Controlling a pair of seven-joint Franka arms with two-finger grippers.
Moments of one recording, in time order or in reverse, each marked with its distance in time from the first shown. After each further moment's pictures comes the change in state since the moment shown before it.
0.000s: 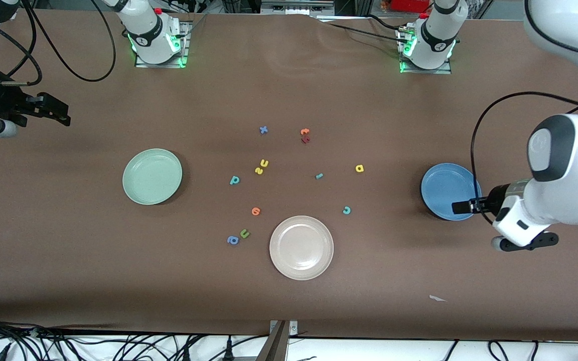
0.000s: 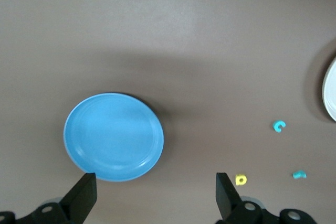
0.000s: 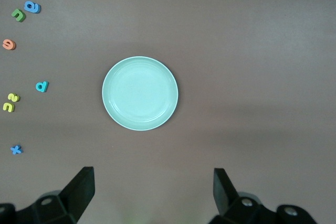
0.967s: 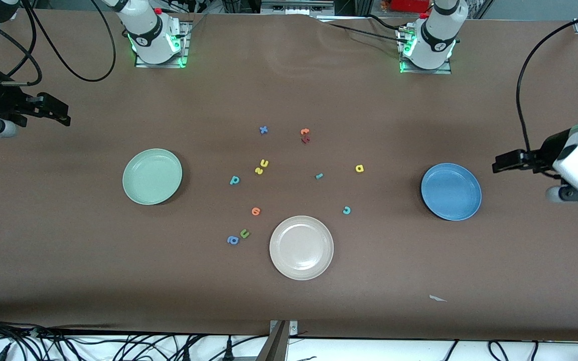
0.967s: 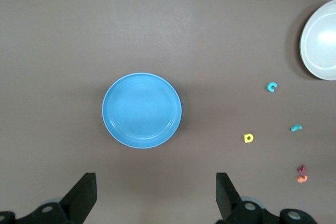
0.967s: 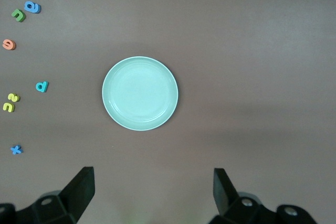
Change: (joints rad) left arm 0.036 -0.333 -0.001 -0.232 0.050 -0.015 0.162; right arm 0.000 0.000 0.000 0.000 0.000 0.000 0.000
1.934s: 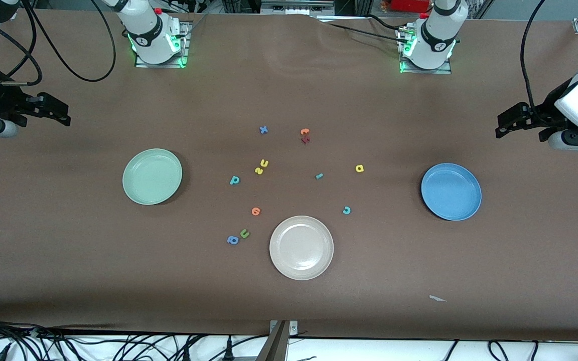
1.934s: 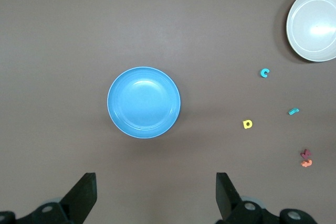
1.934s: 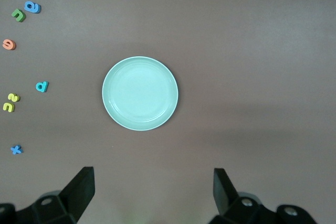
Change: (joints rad) left arm -0.057 -0.193 -0.010 -0.163 0.067 0.041 -0.006; right arm 0.000 0.000 0.000 0.000 0.000 0.000 0.000
